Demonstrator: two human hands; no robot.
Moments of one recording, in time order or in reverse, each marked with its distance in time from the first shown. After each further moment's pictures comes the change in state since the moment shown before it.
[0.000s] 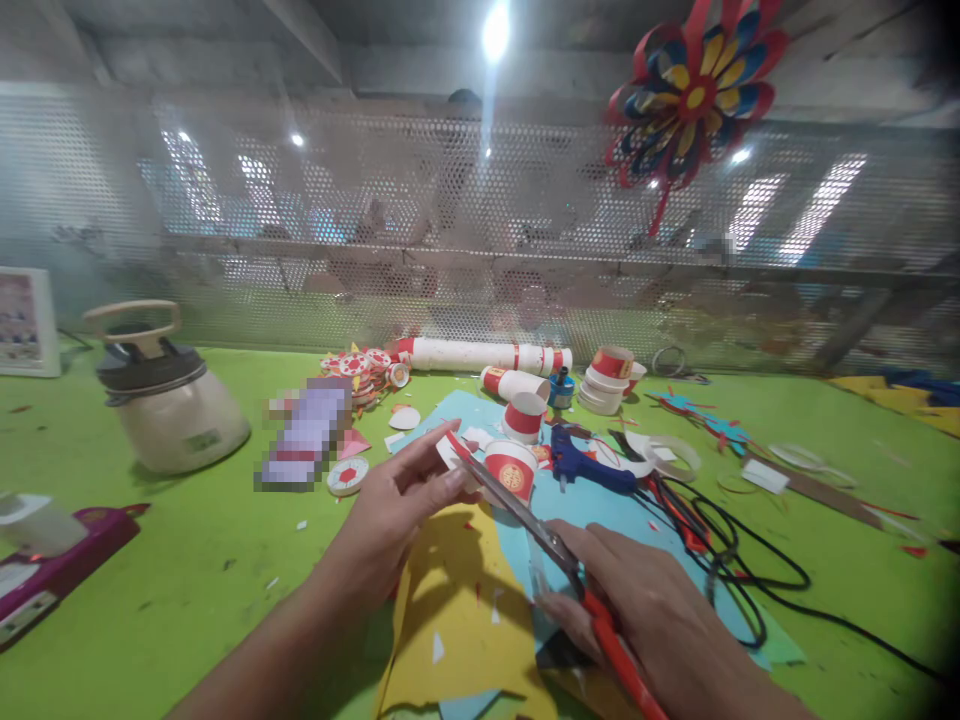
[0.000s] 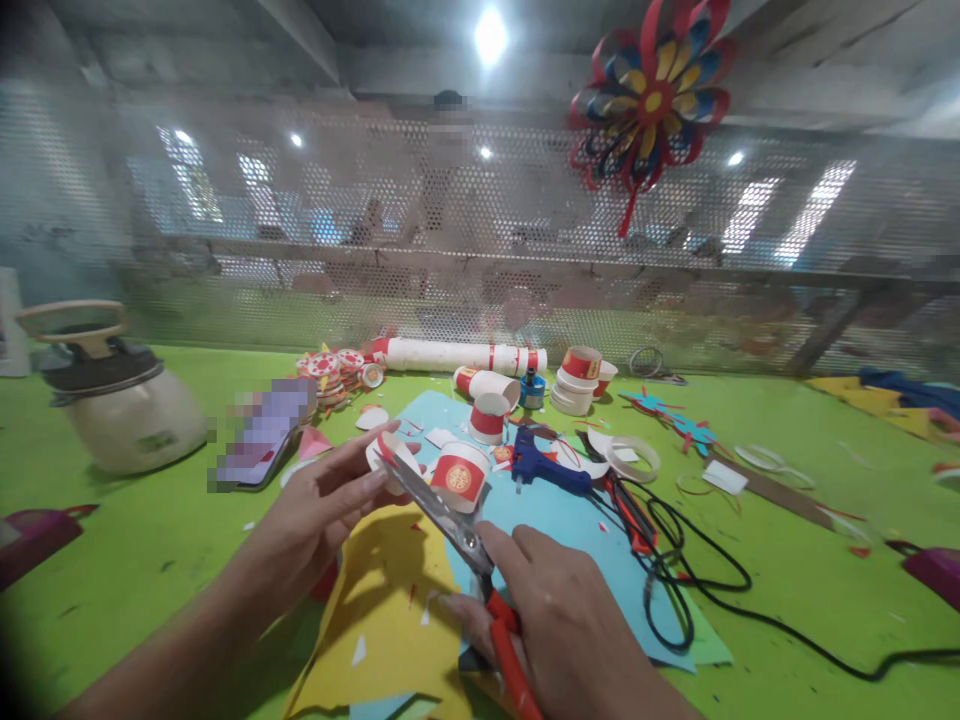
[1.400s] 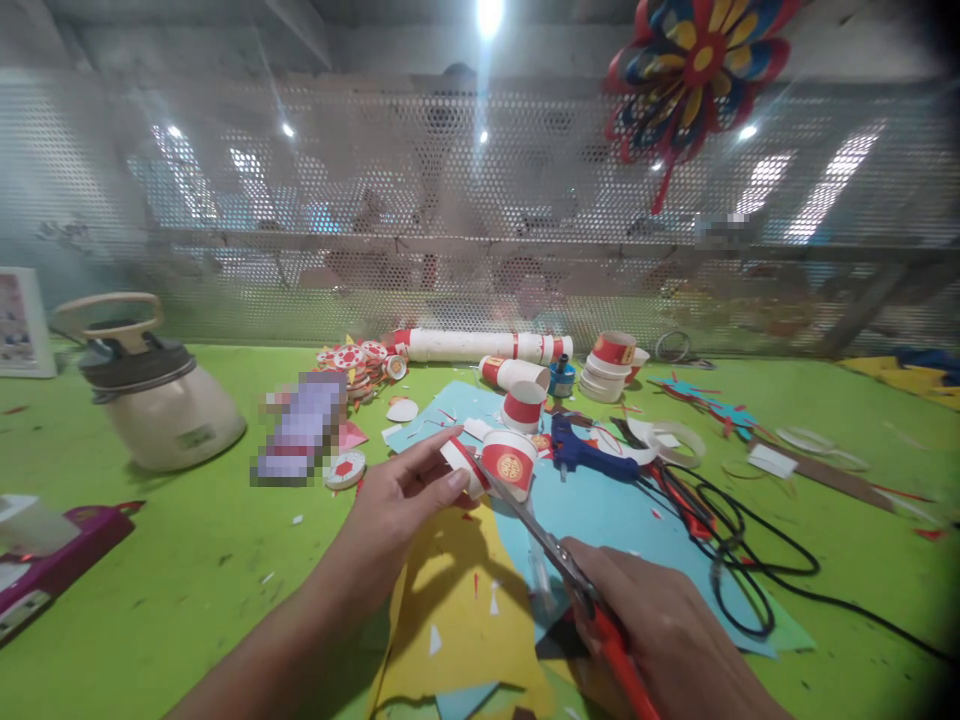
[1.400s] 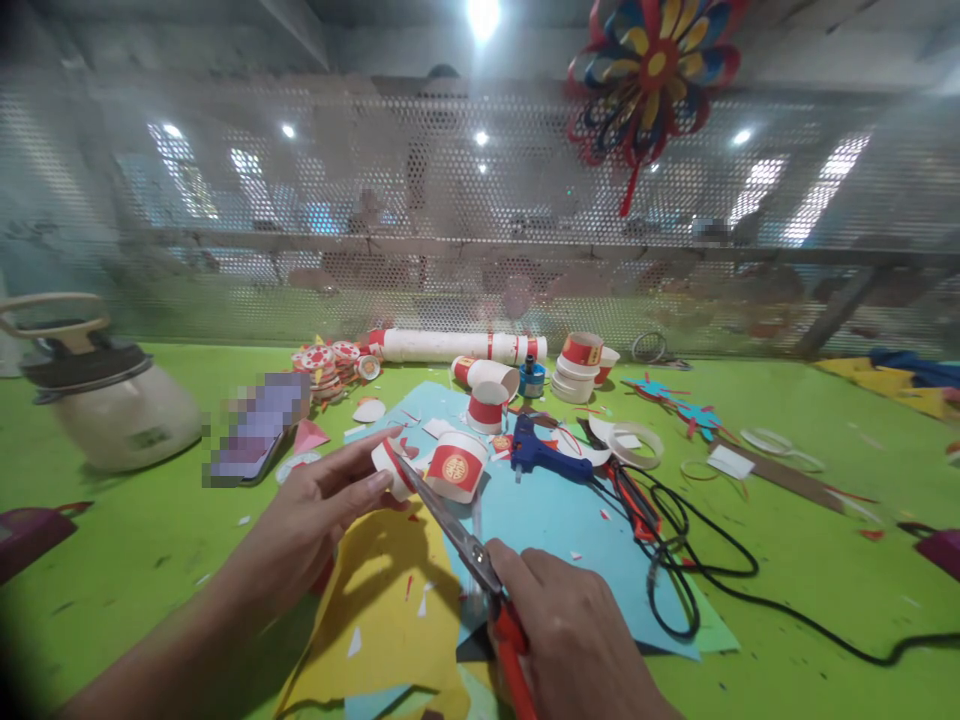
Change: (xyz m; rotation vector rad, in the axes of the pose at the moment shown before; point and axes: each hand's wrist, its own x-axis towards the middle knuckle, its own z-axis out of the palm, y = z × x) left_hand 0.001 -0.008 0.000 0.257 0.001 0.029; right_hand -0.023 0.008 0.025 0.048 -0.035 0.086
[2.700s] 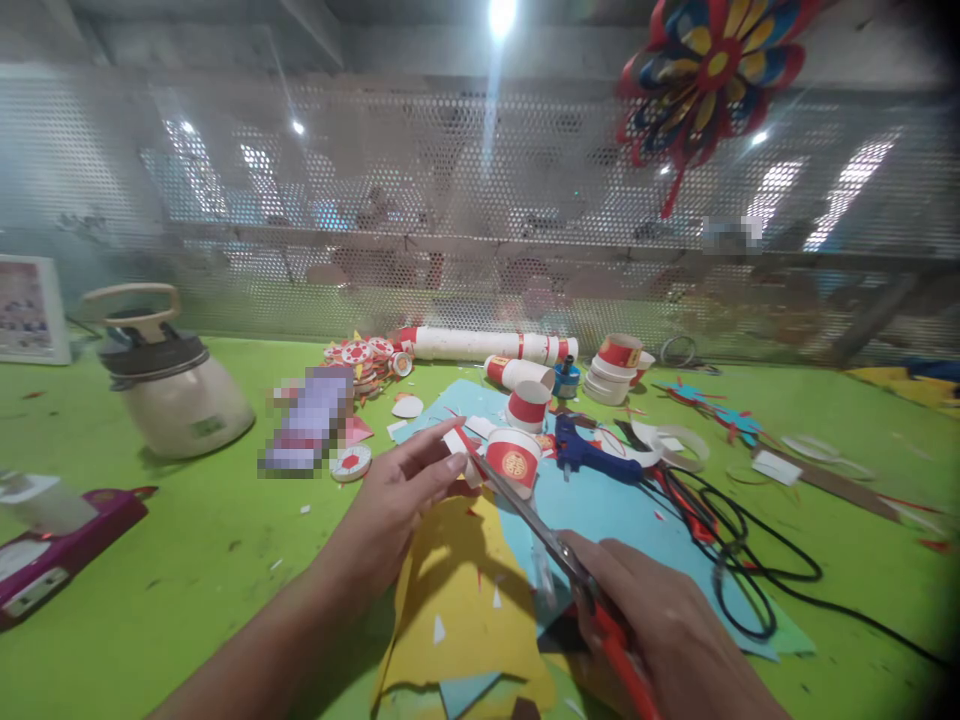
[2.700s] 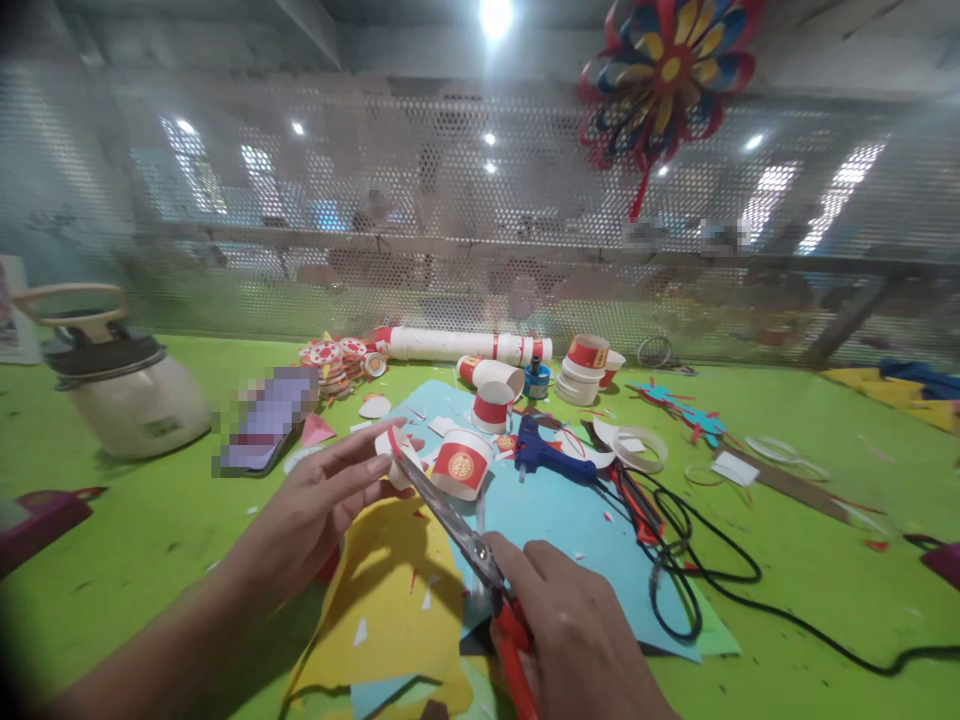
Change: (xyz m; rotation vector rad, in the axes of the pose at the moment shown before) left_hand 0.001 0.001 -0.001 -0.258 -0.029 -0.063; right_hand 0.000 -0.006 -0.009 -0.021 -0.053 0.025
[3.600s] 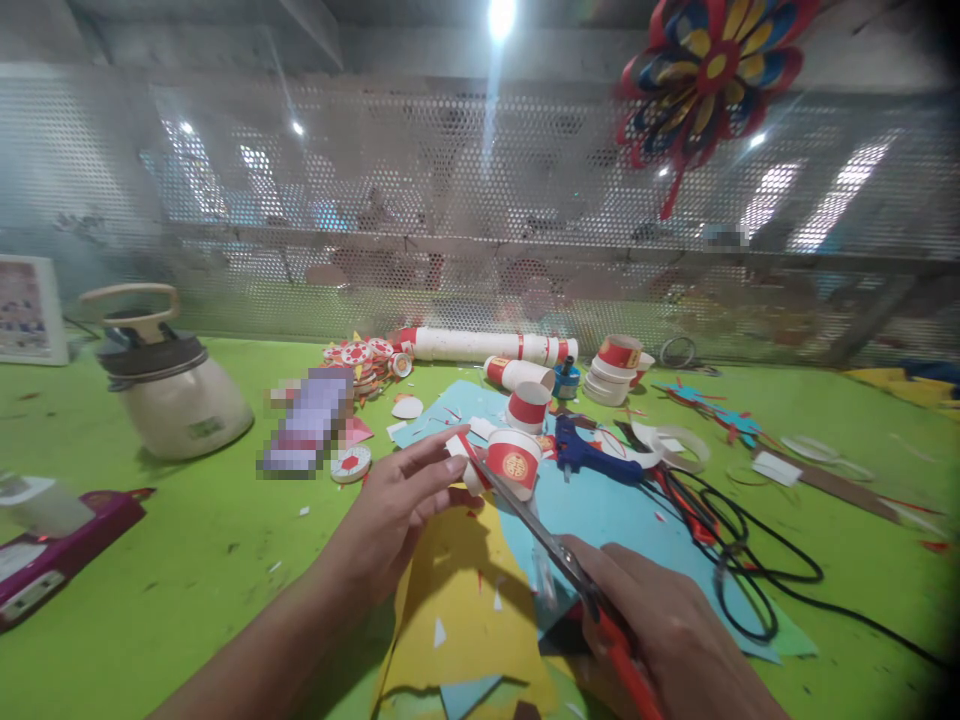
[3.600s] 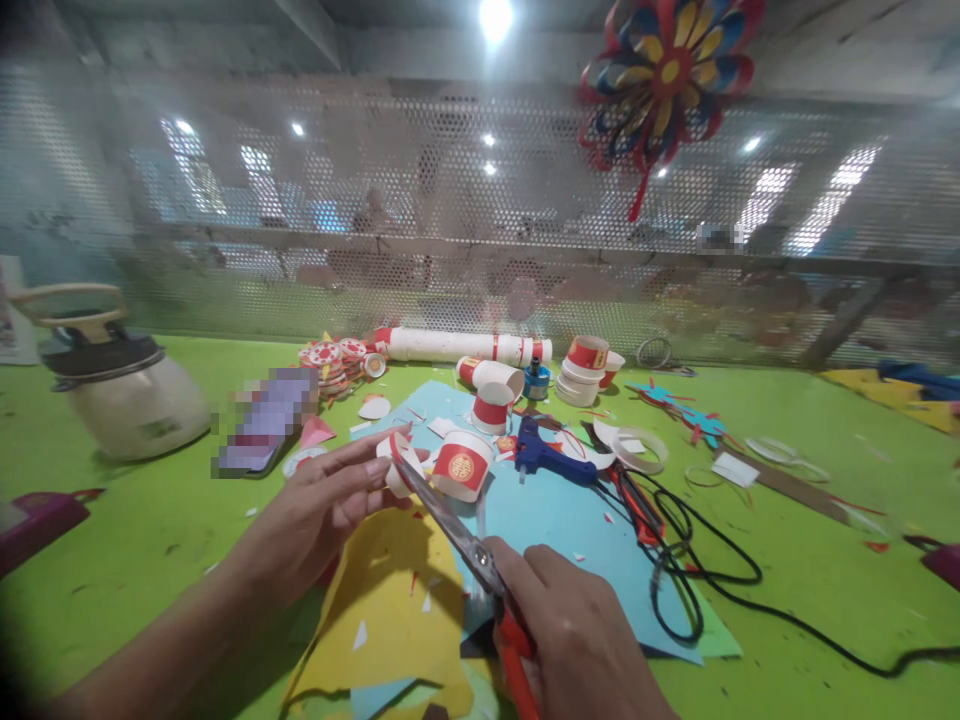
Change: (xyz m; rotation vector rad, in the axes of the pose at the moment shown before) left_hand 0.000 0.000 -0.002 -0.062 -0.055 -0.018; right_hand -0.001 0.001 0.000 0.008 -0.023 -0.002
